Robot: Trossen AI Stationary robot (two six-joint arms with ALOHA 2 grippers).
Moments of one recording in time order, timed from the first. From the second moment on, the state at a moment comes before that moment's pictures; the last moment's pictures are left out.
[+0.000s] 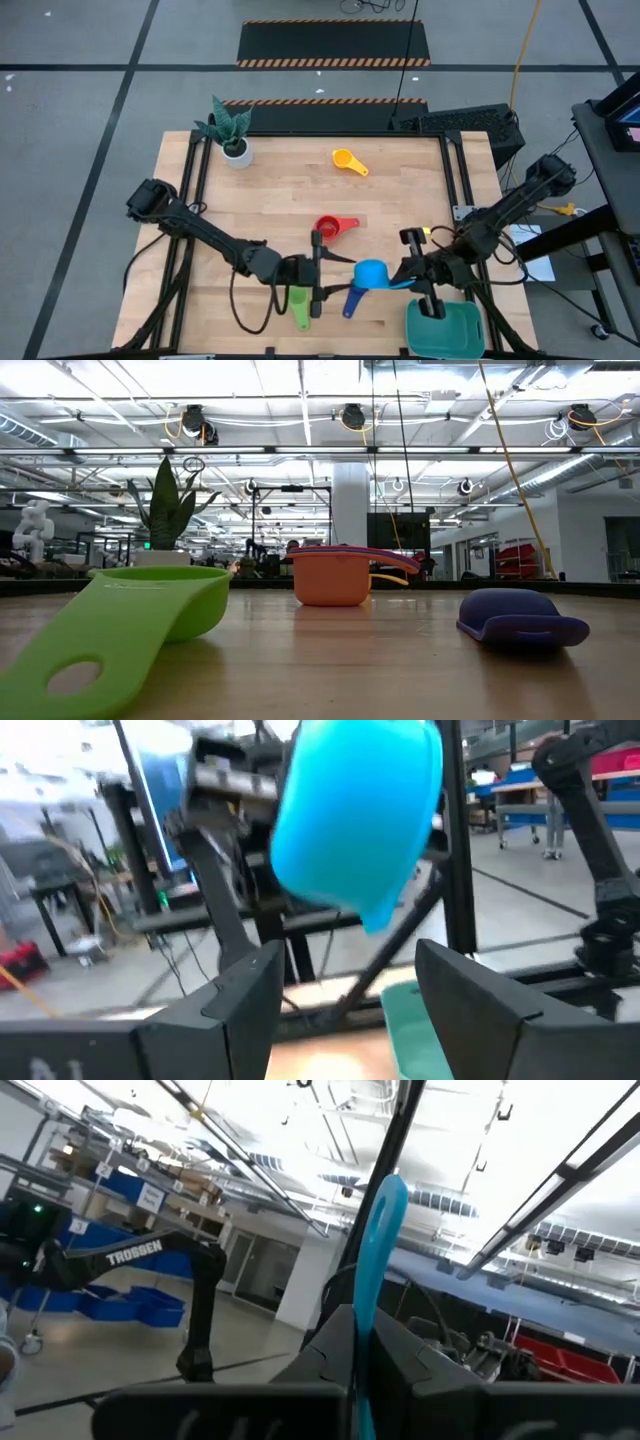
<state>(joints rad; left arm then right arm) -0.47 1.78 1.20 0.74 -0.41 0.26 0.66 1.19 0.66 0.99 0.21 -0.43</state>
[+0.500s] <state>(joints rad) -0.47 1.78 1.20 0.76 -0.39 0.31 0.65 1.25 0.66 1.09 0.21 -0.47</state>
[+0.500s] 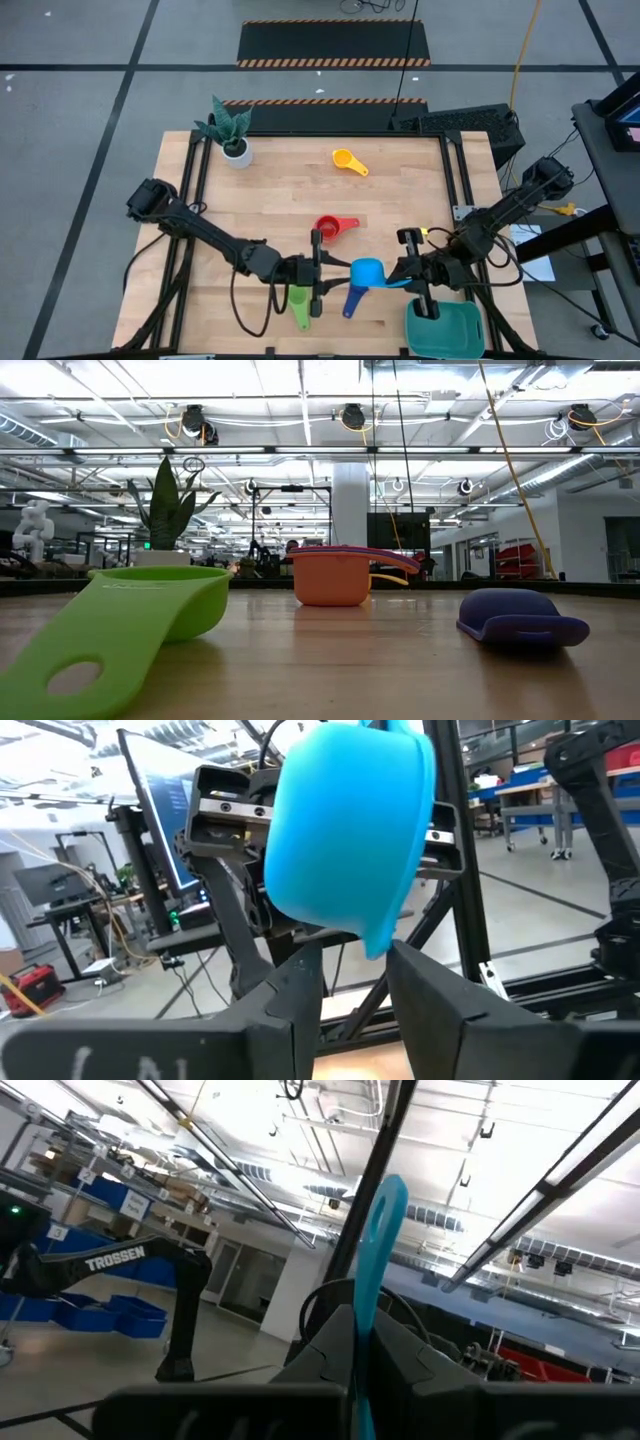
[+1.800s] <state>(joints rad) -0.49 1.69 1.20 0.57 -0.47 0.33 0.68 1.21 0.66 0.98 0.47 -0.50</state>
